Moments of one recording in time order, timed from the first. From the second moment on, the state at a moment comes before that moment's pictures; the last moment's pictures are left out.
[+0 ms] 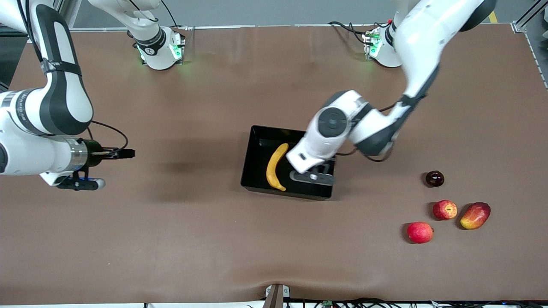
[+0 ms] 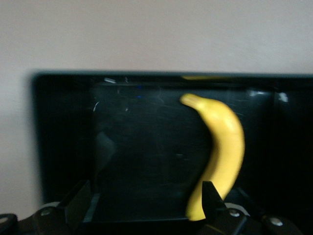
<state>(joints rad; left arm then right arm) -0.18 0.74 -0.61 -1.49 0.37 2.15 -0.72 -0.05 0.37 0.08 -1.61 0.15 1.60 0.09</state>
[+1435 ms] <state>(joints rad) -0.44 0.91 -0.43 -1.47 0.38 2.45 -0.97 0.30 0.35 0.09 -1.74 0.28 1.92 0.50</state>
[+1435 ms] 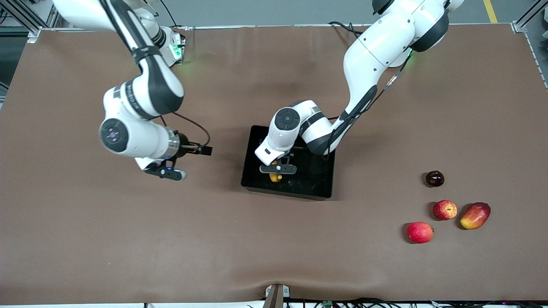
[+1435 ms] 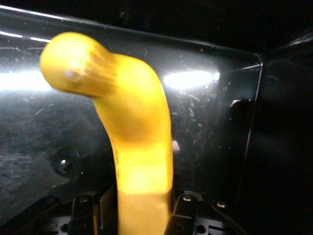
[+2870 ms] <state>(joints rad) -0.30 0.62 -0.43 -1.41 0.37 2.06 -0.80 0.44 0.40 0.09 -1.78 0.28 2.17 0.60</state>
